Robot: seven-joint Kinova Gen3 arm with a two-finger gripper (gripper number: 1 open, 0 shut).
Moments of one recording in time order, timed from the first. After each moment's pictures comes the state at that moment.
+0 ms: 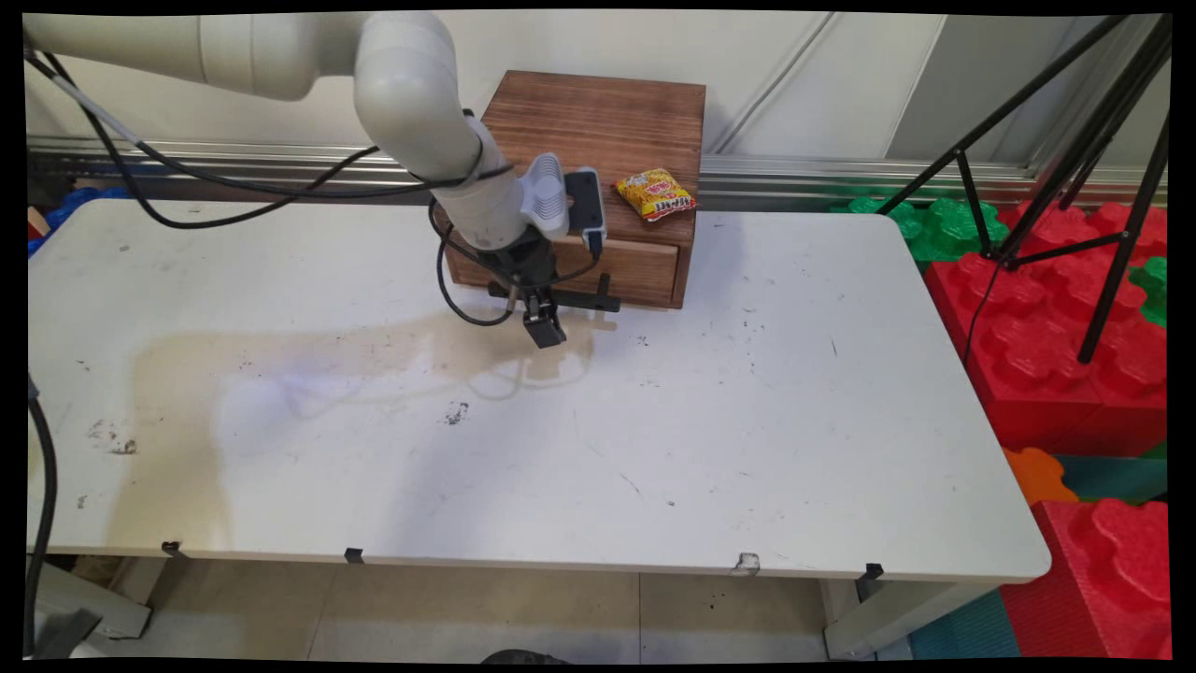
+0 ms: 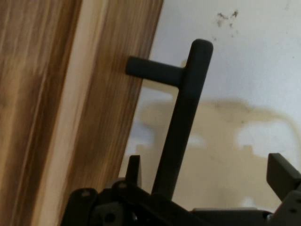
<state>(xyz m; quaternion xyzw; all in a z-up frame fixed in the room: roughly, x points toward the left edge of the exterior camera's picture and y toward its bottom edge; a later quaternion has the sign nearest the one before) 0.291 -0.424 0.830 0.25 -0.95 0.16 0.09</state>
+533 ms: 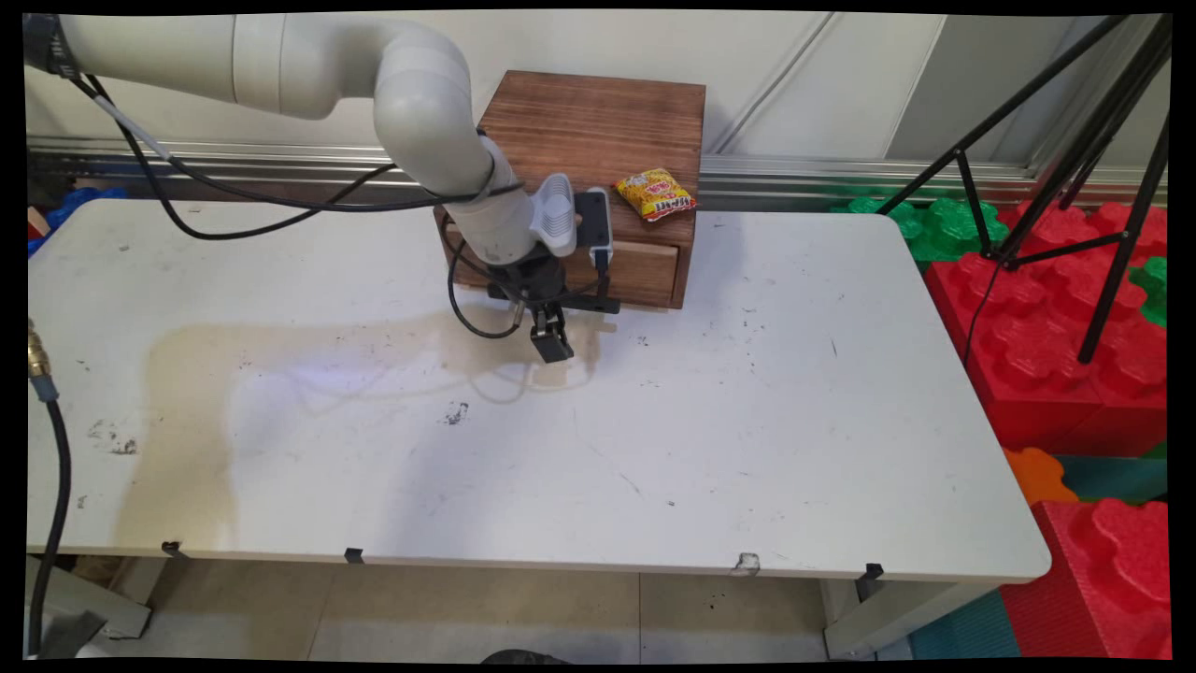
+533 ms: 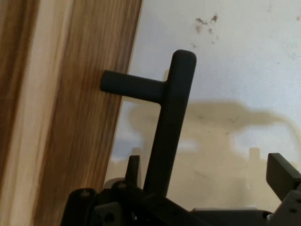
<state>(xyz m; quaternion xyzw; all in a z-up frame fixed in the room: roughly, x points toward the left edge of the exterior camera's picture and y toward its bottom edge) 0.287 -0.431 0.809 0.23 -0.96 0.14 0.10</state>
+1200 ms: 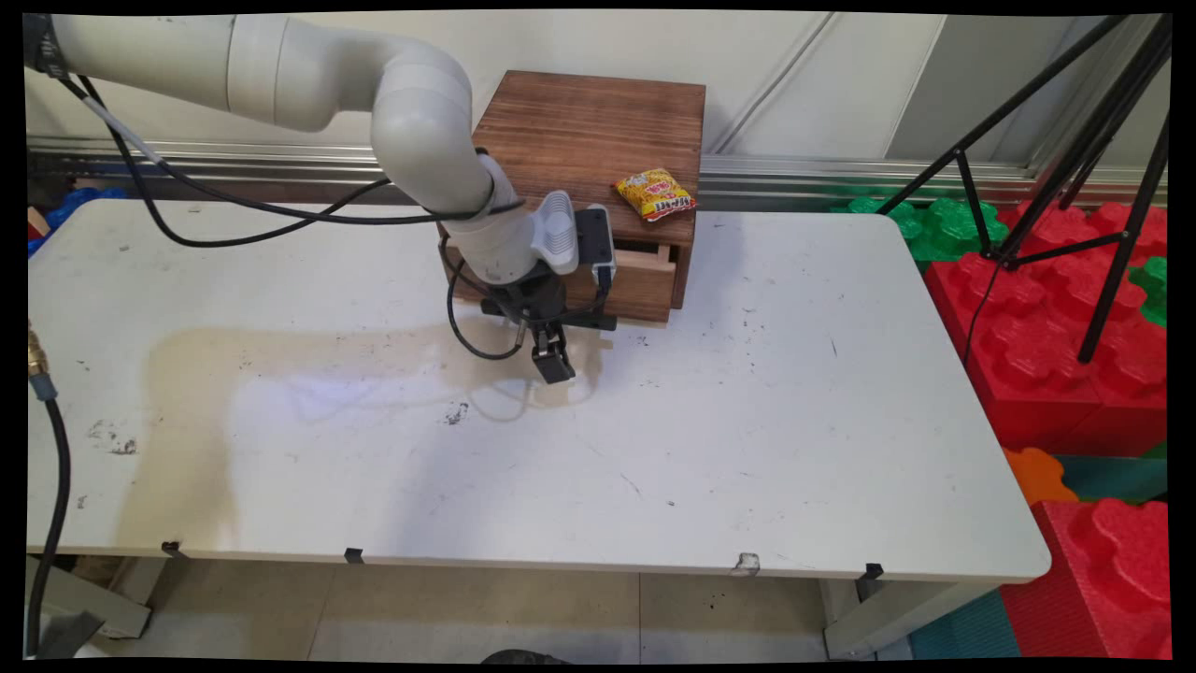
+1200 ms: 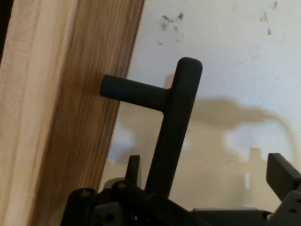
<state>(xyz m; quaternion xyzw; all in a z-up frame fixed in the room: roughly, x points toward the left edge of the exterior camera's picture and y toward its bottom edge) 0.276 -0.412 0.805 0.25 -0.96 0.13 0.10</state>
